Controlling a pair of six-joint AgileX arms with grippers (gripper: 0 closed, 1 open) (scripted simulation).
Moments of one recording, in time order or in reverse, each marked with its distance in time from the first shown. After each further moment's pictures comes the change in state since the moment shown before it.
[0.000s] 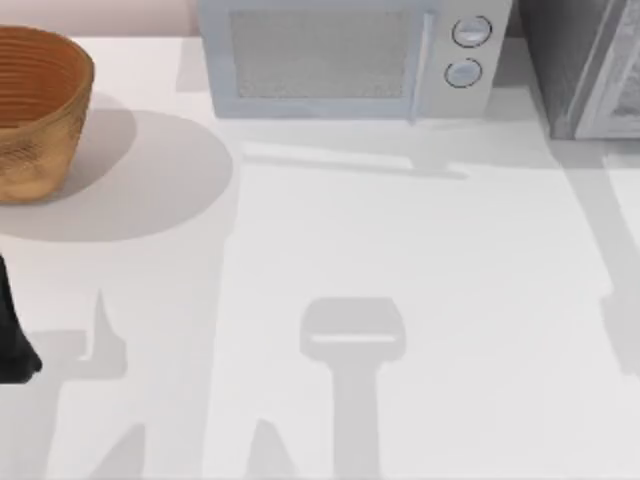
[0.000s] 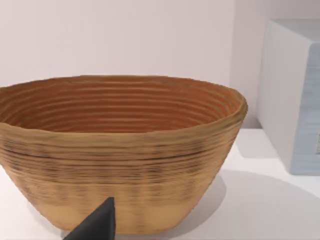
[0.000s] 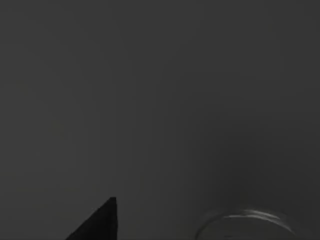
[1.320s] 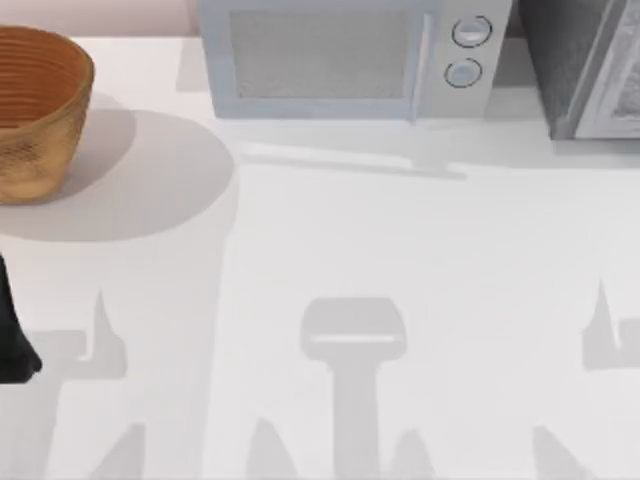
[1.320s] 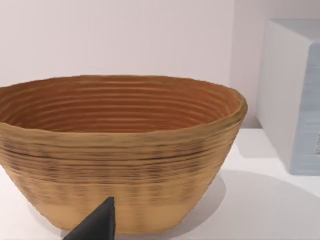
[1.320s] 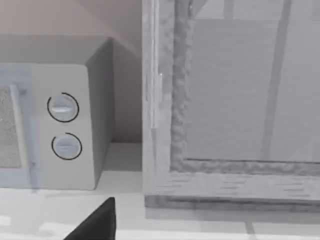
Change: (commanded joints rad) left arm 0.000 0.000 0.000 0.000 0.000 0.000; right arm -0.089 -1.807 -2.445 0.566 -0.092 -0.009
